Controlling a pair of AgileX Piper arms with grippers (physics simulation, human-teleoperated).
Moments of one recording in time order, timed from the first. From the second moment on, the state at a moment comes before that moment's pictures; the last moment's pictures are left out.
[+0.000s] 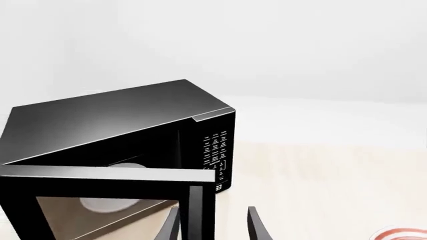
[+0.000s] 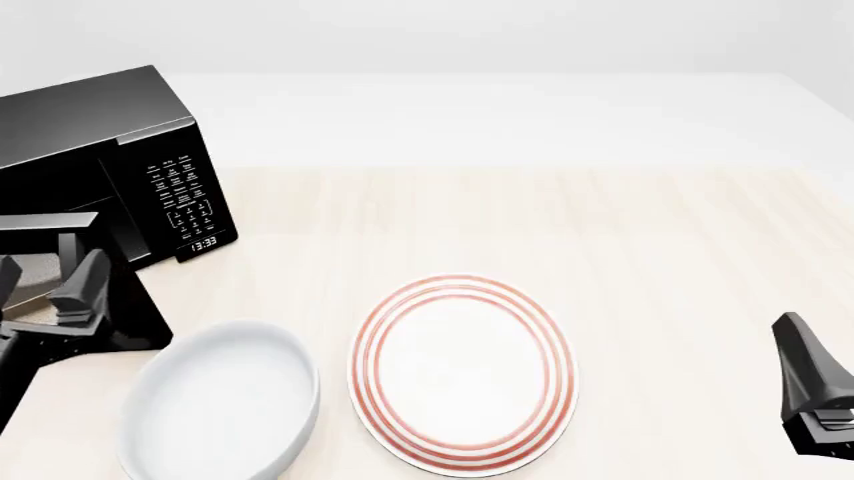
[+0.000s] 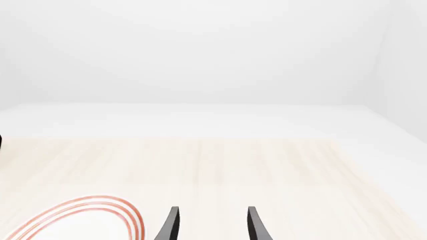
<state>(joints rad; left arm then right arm) 0.09 0.86 -0.01 -0.81 -0.01 0.00 0.00 -0.01 0.01 -0.01</state>
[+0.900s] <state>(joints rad) 0.07 0.34 -0.22 -0.20 0.05 0.00 0.00 -0.01 0.01 -0.01</state>
